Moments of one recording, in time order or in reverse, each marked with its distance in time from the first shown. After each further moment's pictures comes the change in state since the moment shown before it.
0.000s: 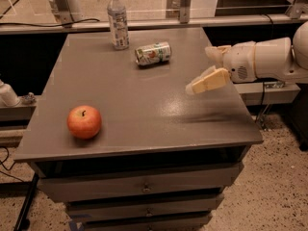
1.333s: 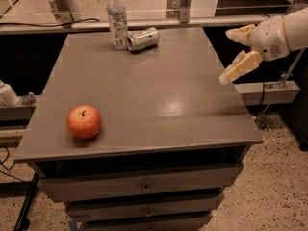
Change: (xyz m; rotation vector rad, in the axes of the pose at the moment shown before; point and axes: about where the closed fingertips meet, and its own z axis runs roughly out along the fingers) arm 0.008 -0.060 -0.060 -0.047 0.164 -0.210
